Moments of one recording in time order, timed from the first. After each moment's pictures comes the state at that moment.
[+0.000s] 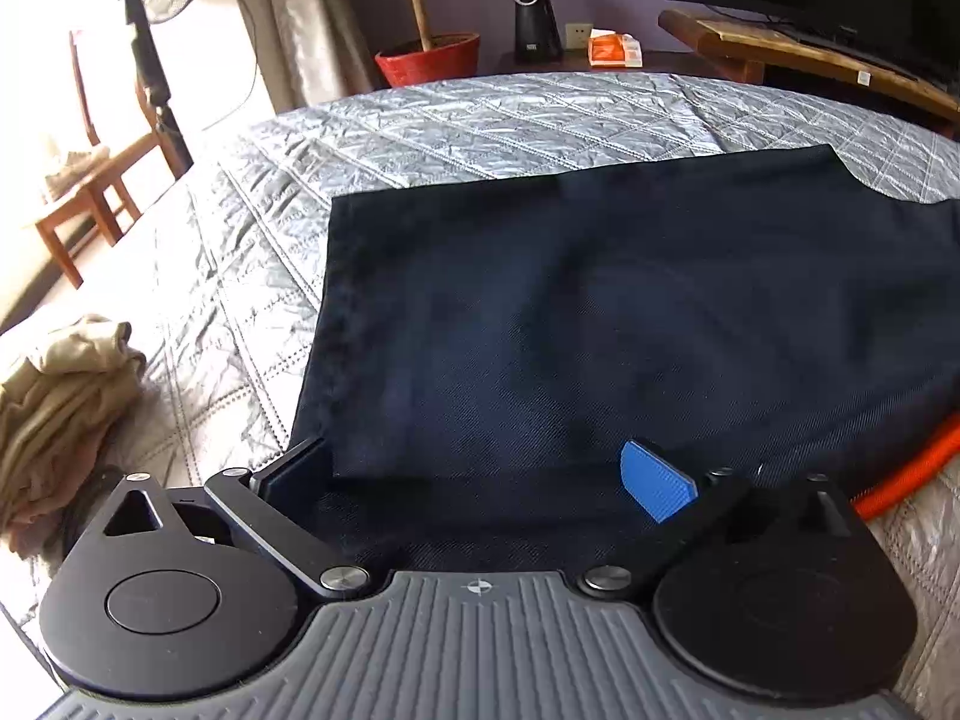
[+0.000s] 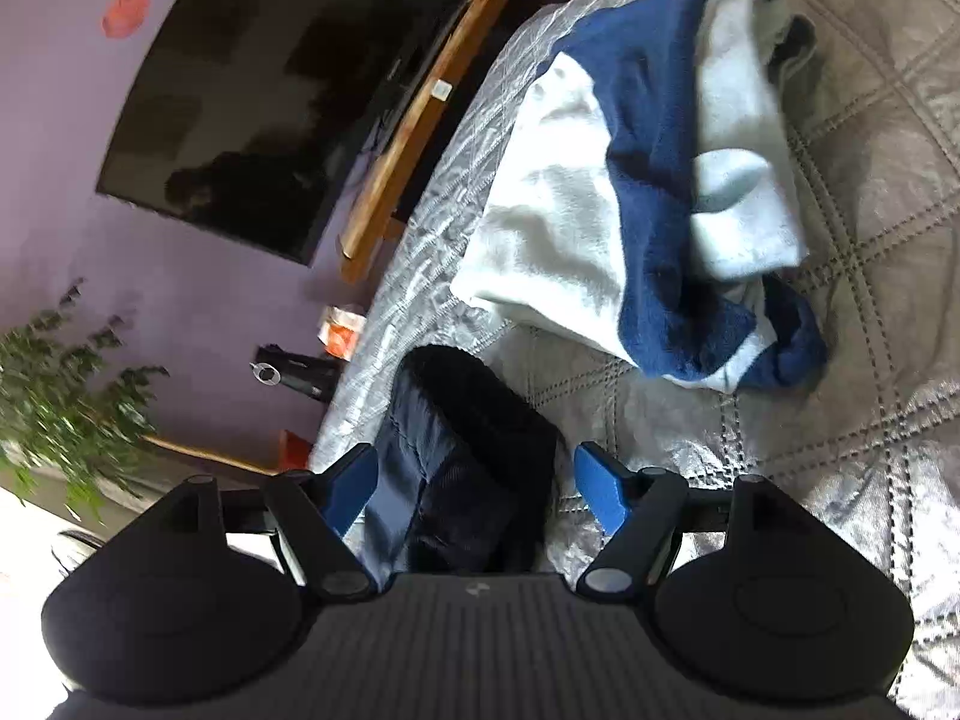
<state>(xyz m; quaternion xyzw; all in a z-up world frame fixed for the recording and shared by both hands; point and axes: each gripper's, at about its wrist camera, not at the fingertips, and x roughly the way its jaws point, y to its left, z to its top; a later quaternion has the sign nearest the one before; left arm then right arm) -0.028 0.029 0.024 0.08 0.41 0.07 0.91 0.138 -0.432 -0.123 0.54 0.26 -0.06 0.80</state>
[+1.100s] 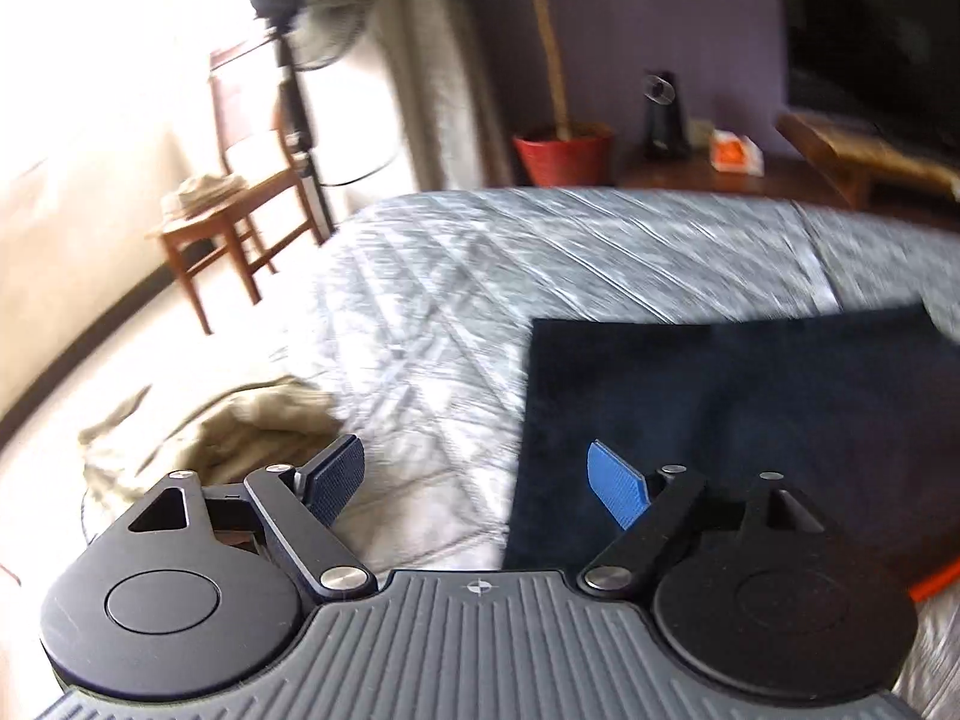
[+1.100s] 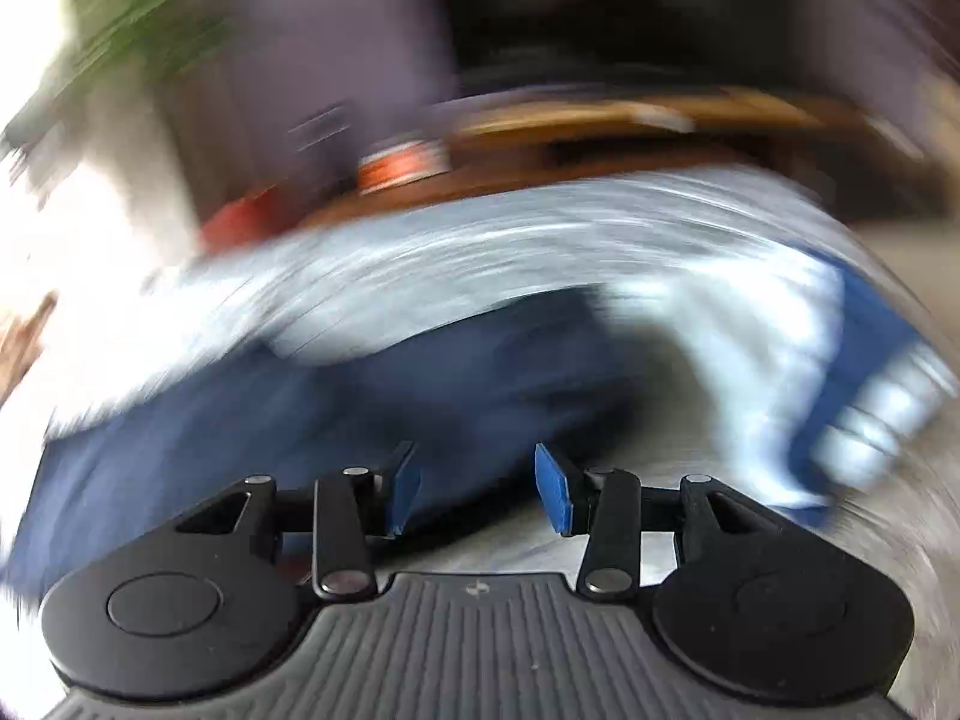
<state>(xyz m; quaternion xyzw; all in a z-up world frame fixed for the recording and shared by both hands) -0.057 0.088 0.104 0.01 0.34 0.19 0.92 0.123 -0.286 -0.056 0.04 0.35 0.07 0.93</state>
